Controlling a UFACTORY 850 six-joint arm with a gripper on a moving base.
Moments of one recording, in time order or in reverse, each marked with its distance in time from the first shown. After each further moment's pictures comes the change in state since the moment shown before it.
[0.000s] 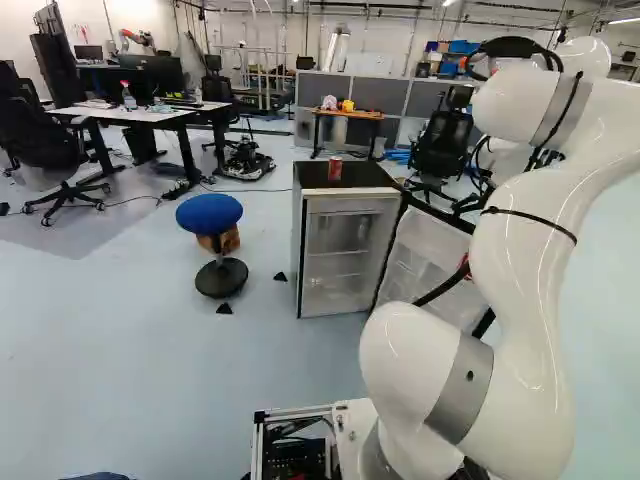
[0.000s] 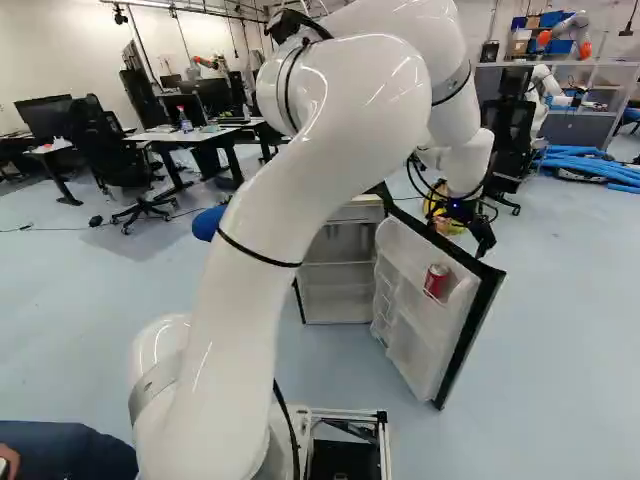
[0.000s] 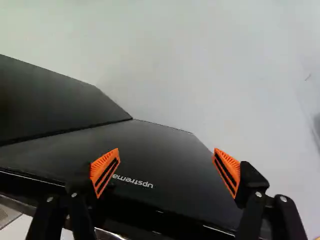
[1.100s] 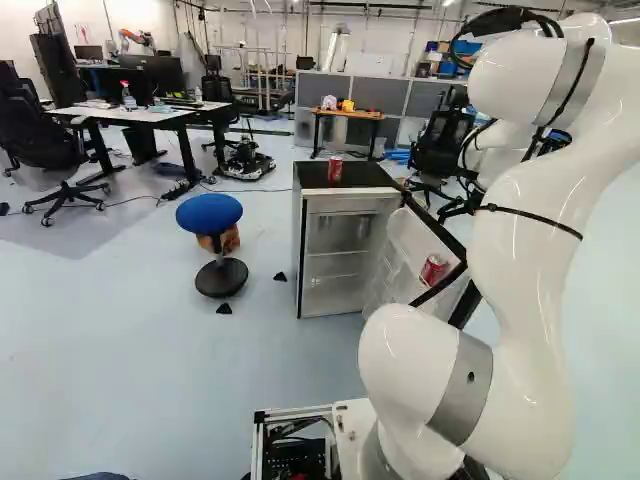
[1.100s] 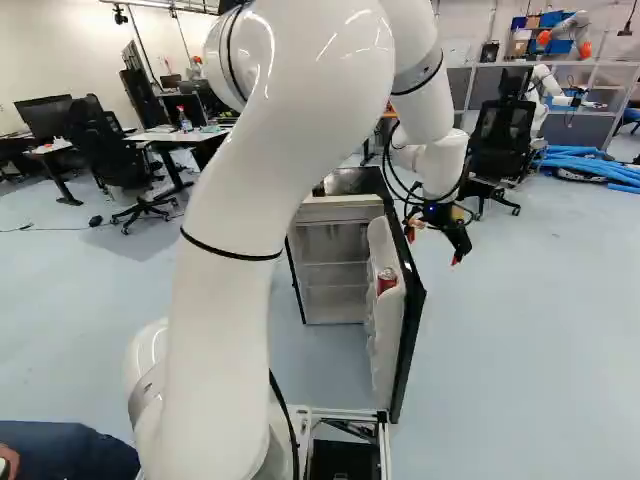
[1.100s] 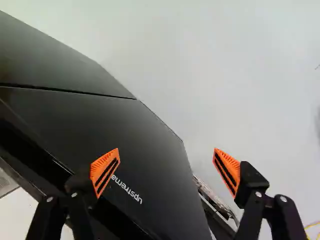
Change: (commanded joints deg) arm 3.2 8.2 12.2 0.0 0.0 0.0
